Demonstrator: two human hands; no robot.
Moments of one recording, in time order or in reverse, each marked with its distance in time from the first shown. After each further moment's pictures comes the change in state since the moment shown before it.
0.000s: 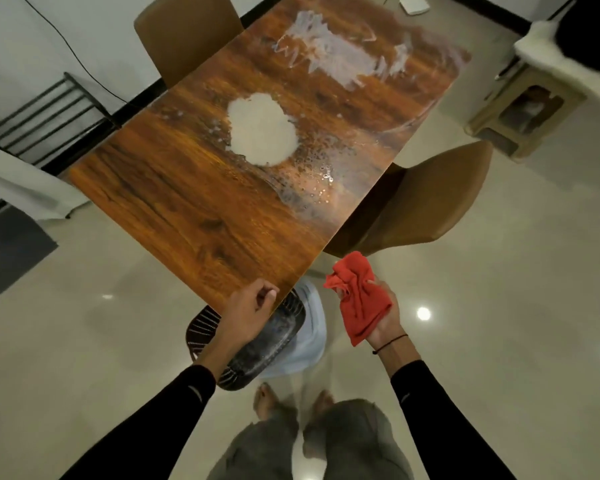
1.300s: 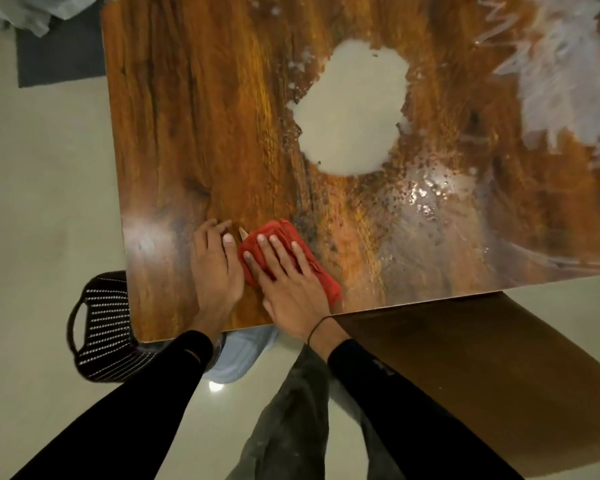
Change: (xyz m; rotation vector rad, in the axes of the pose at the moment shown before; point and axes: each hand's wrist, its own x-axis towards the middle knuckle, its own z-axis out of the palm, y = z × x) left_hand 0.207 0.014 0.089 -0.085 0.929 -0.715; right_hand 0.273 -0.034 0.077 -2.564 -1.547 -0.809
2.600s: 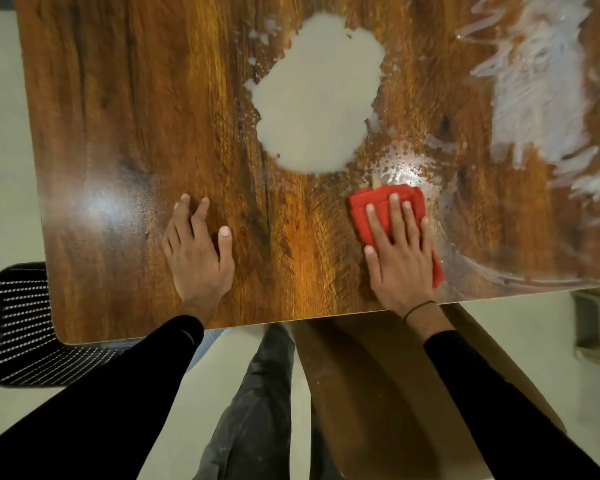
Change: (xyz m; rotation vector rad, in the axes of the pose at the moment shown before) left_hand -0.003 0.035 0.066 0.246 0.113 0.090; right_hand -0.093 0.227 -0.056 -0.058 0.086 0.425
